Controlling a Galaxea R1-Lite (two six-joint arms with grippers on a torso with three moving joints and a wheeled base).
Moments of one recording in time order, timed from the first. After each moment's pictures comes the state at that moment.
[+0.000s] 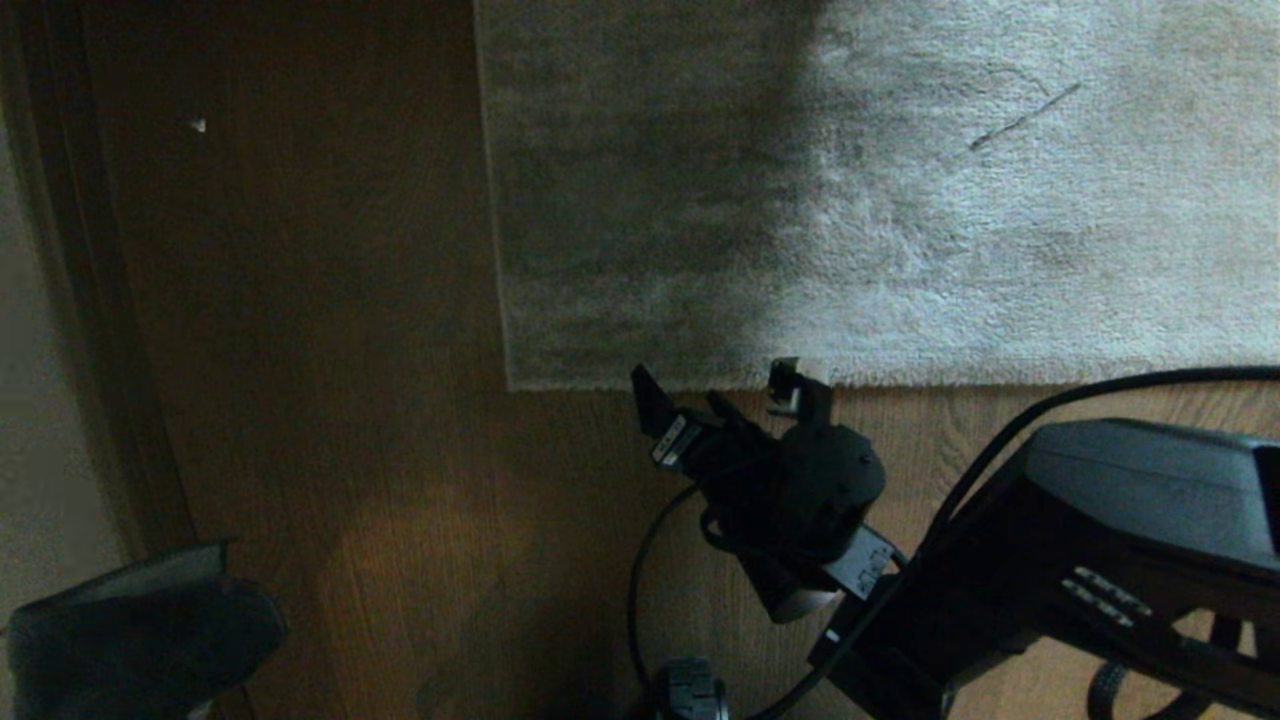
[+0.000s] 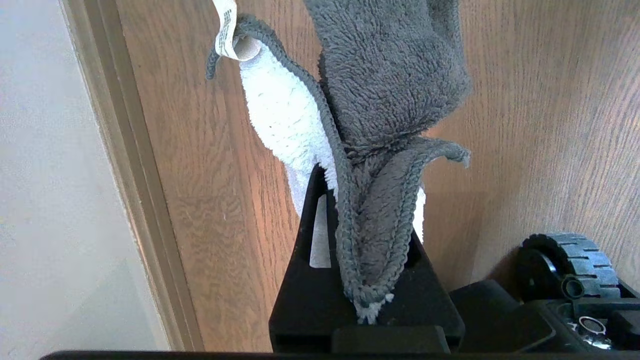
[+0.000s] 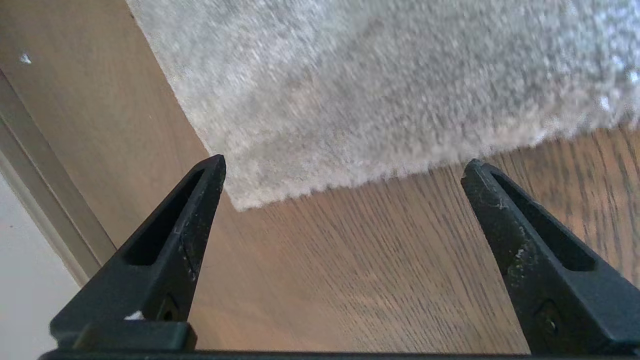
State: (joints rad) left arm 0.00 0.00 0.00 0.00 -0.01 0.01; right arm 0.86 2.22 -0.89 -1.52 -0.45 0.51
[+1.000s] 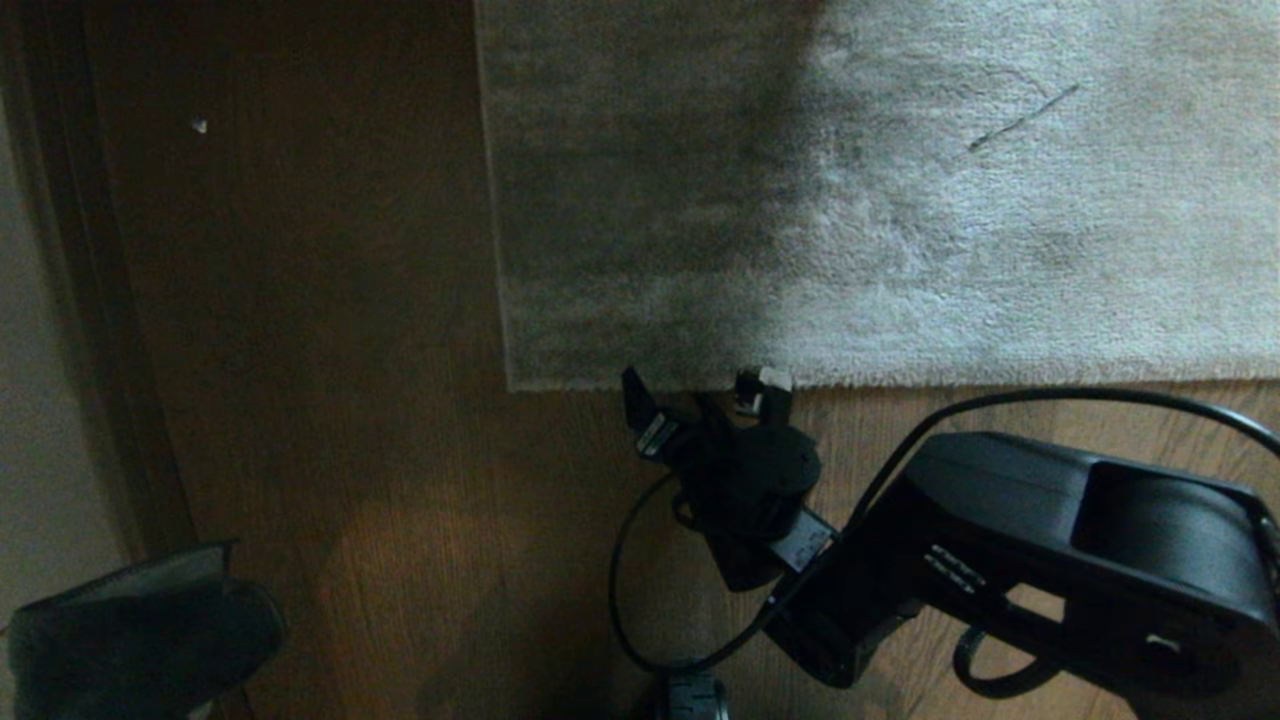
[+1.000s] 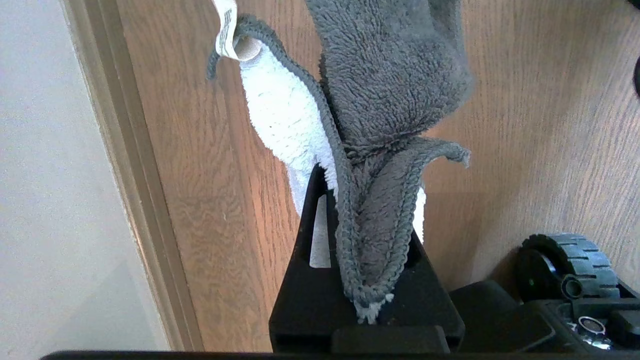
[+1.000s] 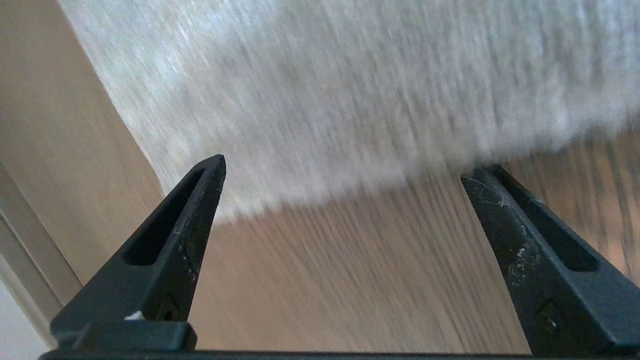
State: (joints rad) left arm 0.00 0.00 0.00 0.00 -0.01 0.01; right arm 0.78 2.41 -1.11 -1.53 -0.45 0.49
